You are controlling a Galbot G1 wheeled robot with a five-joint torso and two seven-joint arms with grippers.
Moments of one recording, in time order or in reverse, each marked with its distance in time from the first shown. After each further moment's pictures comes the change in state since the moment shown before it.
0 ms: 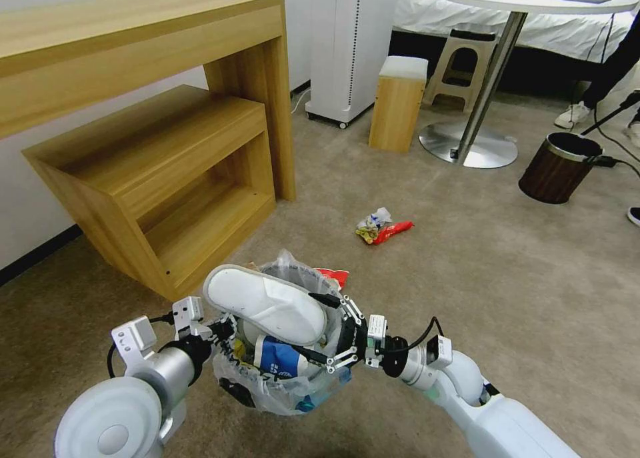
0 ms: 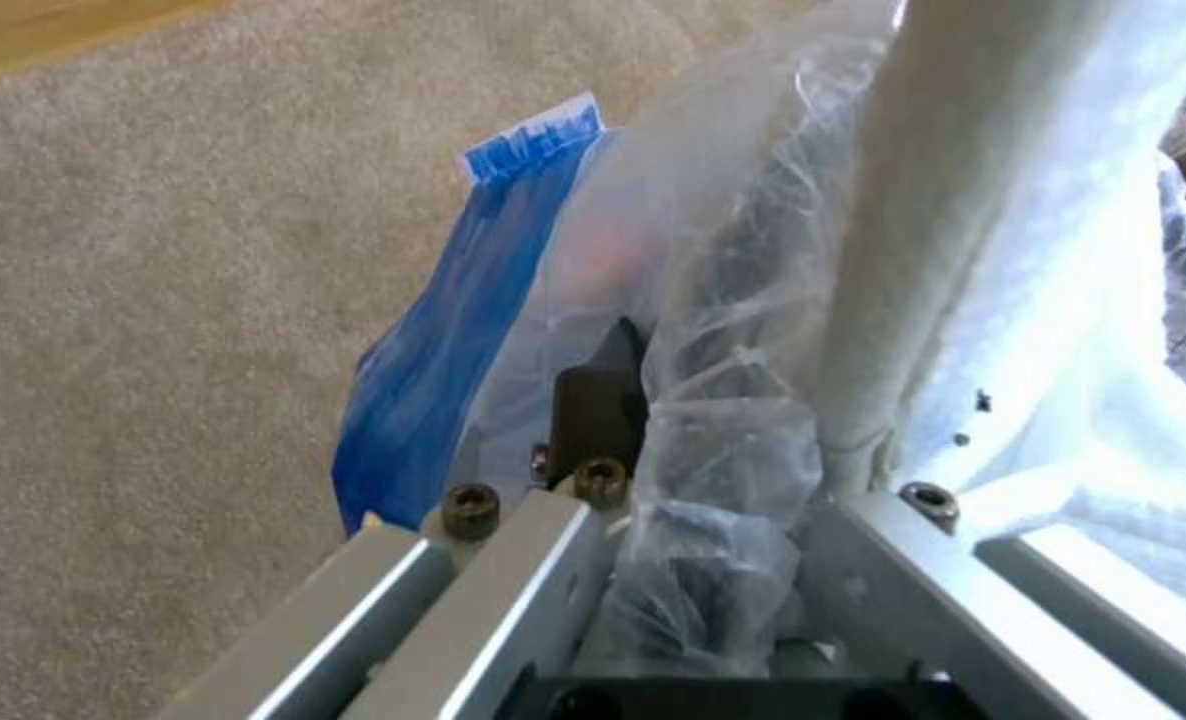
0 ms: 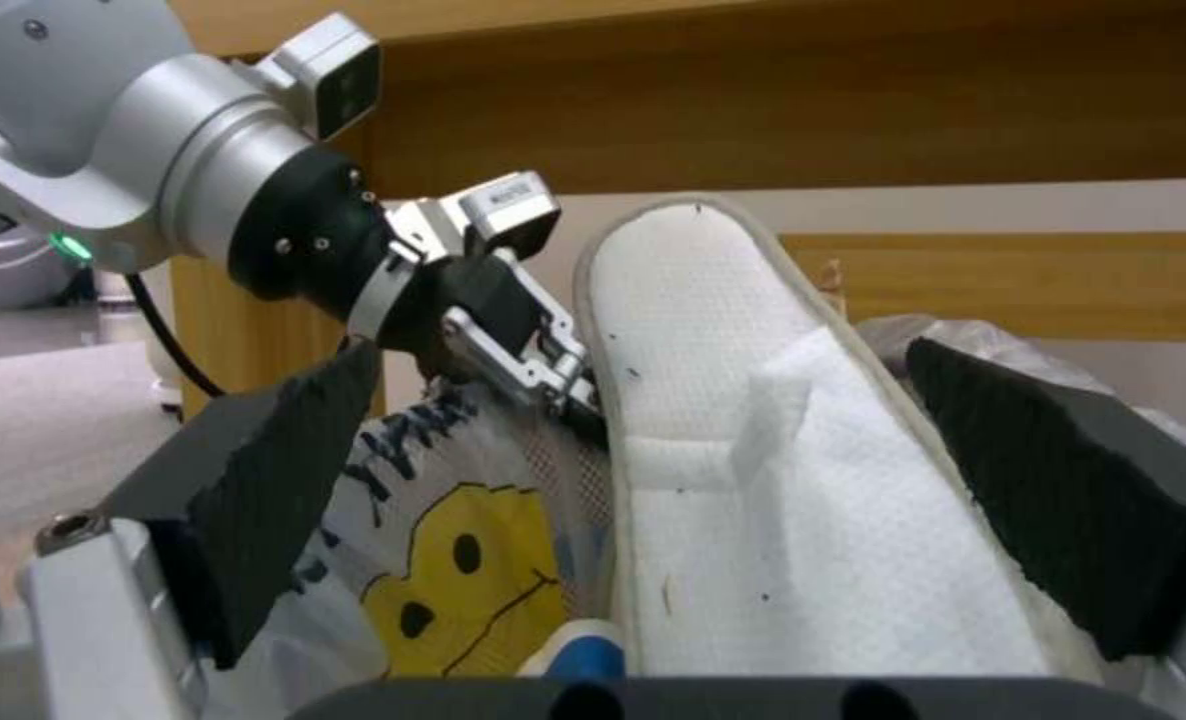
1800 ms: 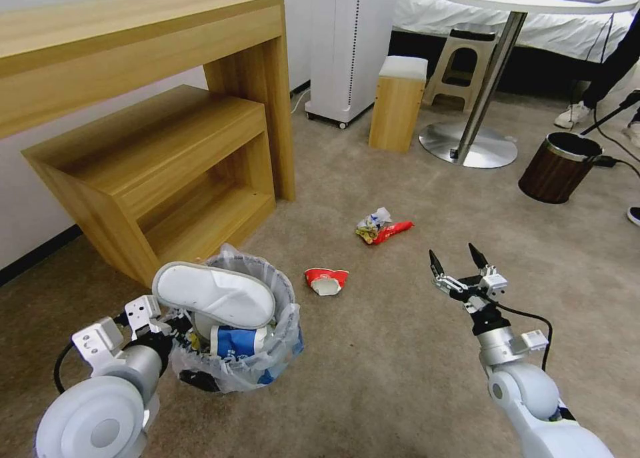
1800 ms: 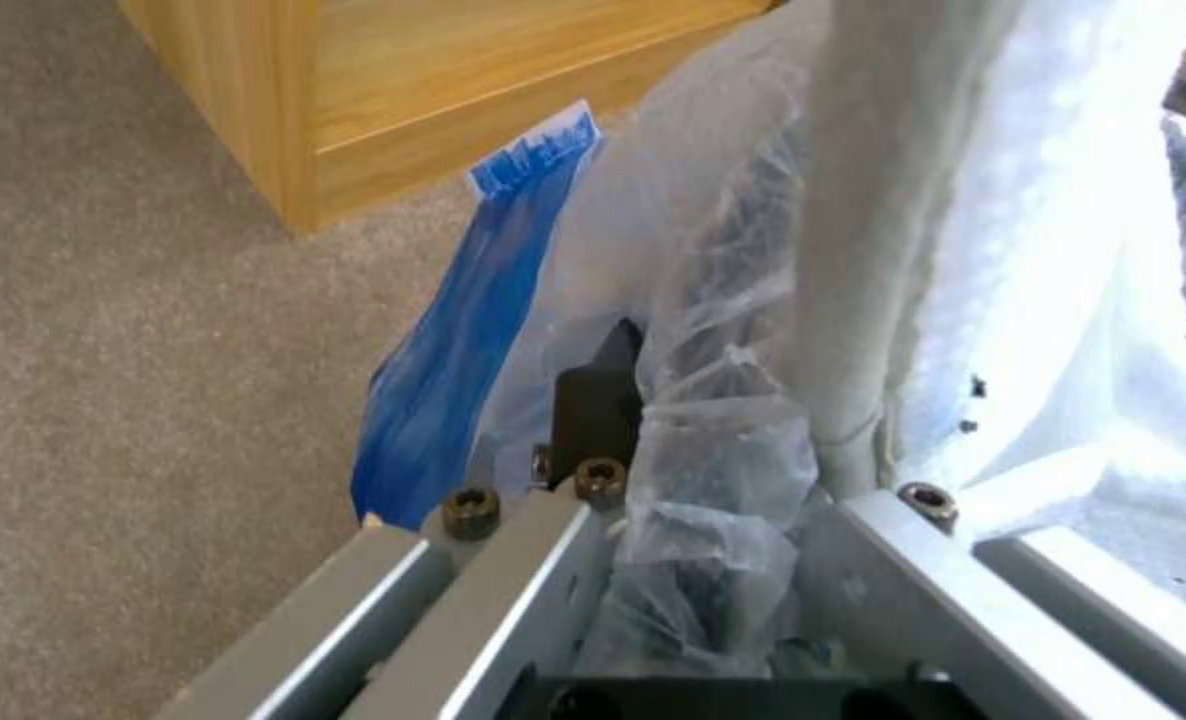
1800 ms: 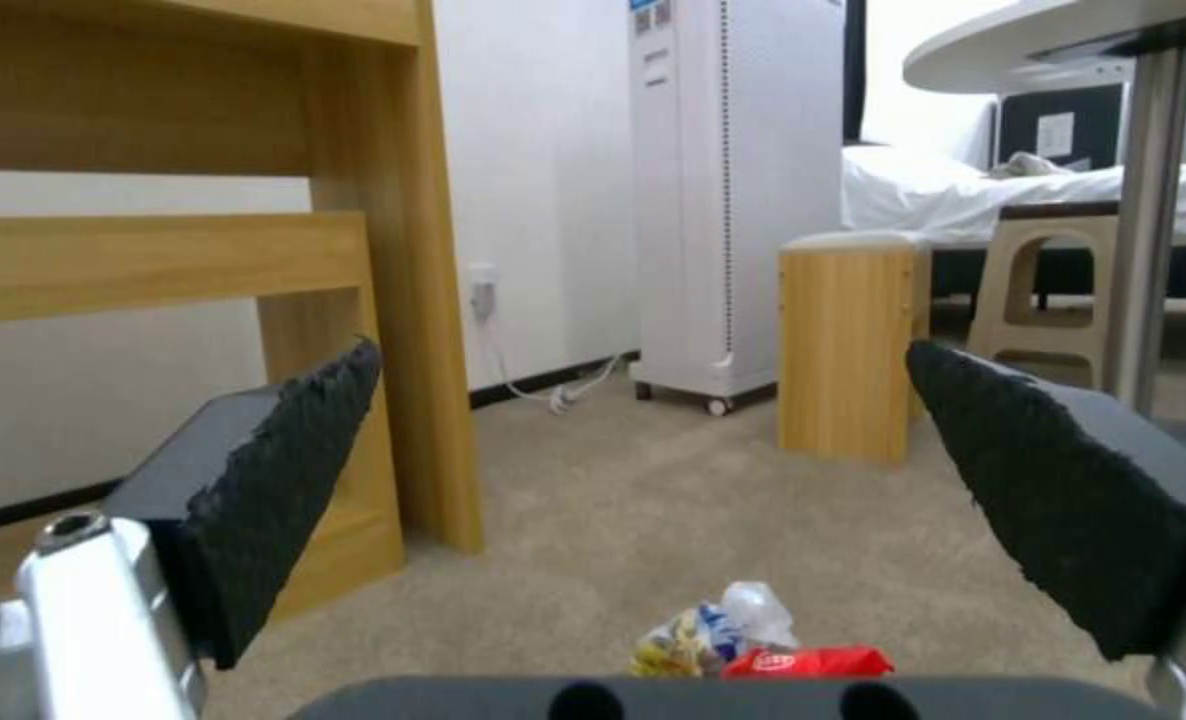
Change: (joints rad) left arm 0.020 -0.018 -0.090 0.038 0.158 -0.055 -0.042; right arm -0.185 0.078 0.451 -0.077 -0.108 0.071 0.651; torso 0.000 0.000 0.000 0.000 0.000
